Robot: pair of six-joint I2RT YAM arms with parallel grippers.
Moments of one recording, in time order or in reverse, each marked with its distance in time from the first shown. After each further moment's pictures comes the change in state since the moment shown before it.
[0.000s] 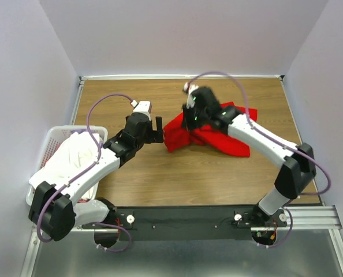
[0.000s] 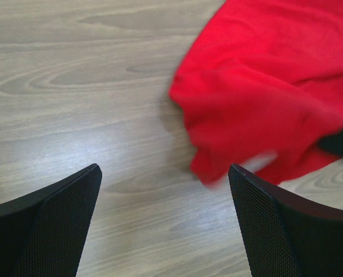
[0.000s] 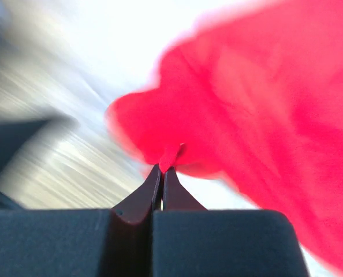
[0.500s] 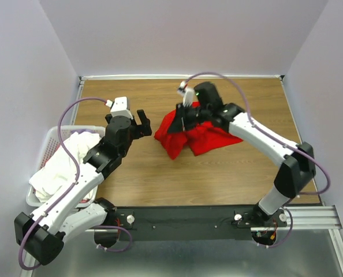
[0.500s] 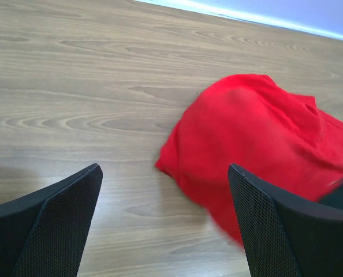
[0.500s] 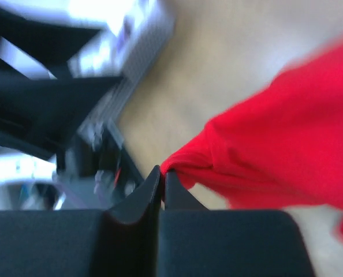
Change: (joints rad) left arm 0.016 -0.241 0.032 -0.041 -0.183 -0.039; right arm -0.071 -0.043 0.127 0.098 -0.484 0.169
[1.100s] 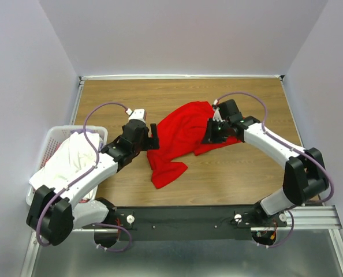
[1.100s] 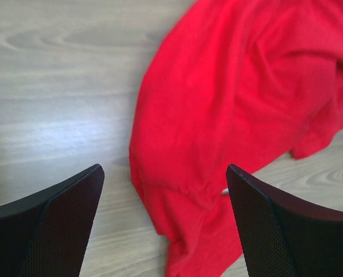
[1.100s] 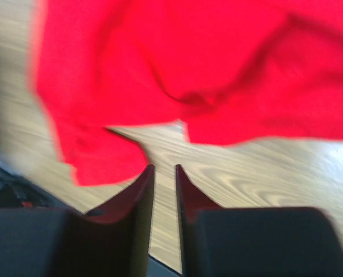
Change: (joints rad) left arm 0.006 0.163 -0.111 -0.005 0.163 -0.042; right arm -0.201 -0.101 -0.378 -0.075 0.252 0.000
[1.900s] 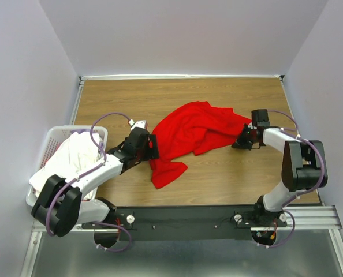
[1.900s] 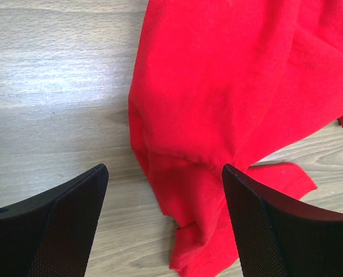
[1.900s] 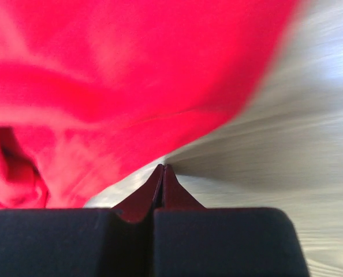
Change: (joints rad) left arm 0.000 0.114 -0.117 0.028 0.078 -0.092; right arm -0.404 0.130 -0.259 0.195 0.057 0.134
